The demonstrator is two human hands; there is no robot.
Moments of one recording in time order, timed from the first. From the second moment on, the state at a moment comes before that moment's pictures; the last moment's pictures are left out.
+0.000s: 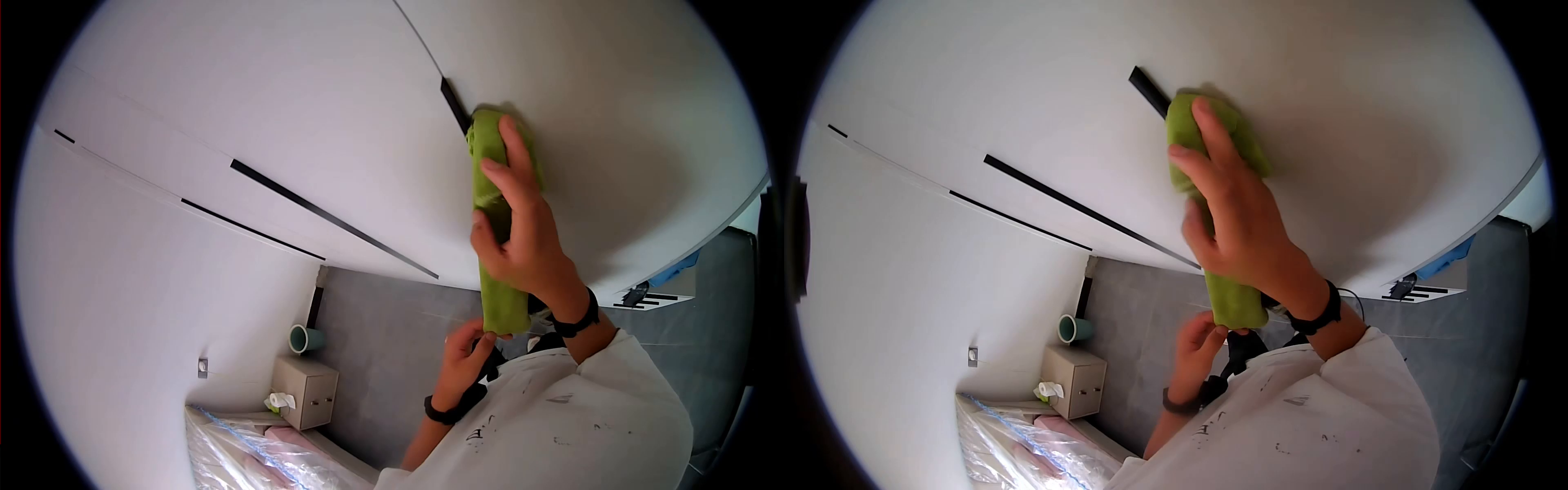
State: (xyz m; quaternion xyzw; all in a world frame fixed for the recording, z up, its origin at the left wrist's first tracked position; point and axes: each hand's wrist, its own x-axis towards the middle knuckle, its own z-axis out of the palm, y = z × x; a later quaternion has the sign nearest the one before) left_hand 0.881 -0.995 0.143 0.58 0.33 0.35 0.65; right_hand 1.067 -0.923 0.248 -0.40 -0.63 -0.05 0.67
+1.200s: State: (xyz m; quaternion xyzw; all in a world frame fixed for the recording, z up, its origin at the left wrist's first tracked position) left_hand 0.910 -1.026 0.162 0.70 0.31 0.23 0.60; right_hand 1.090 -0.922 0.316 -0.52 -0.61 -0.18 0.57
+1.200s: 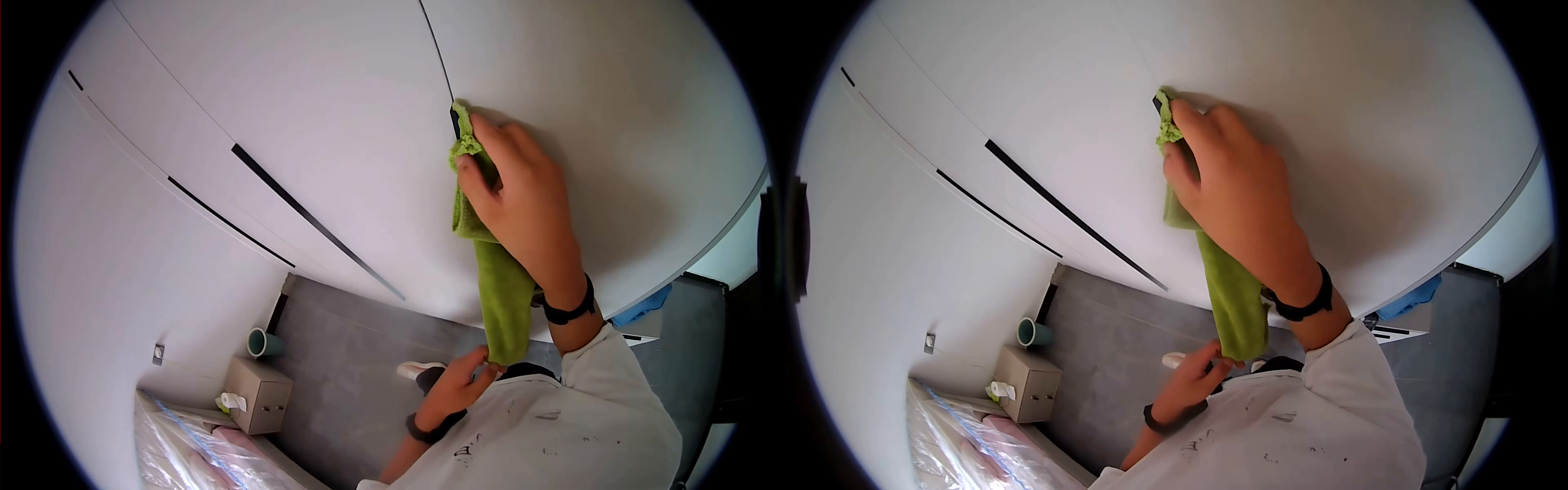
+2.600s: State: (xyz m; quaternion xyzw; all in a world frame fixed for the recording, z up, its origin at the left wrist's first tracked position) left_hand 0.791 -1.040 -0.099 0.55 0.61 0.29 0.49; right_hand 1.090 -0.931 -0.053 -0.74 -0.58 0.15 0.29
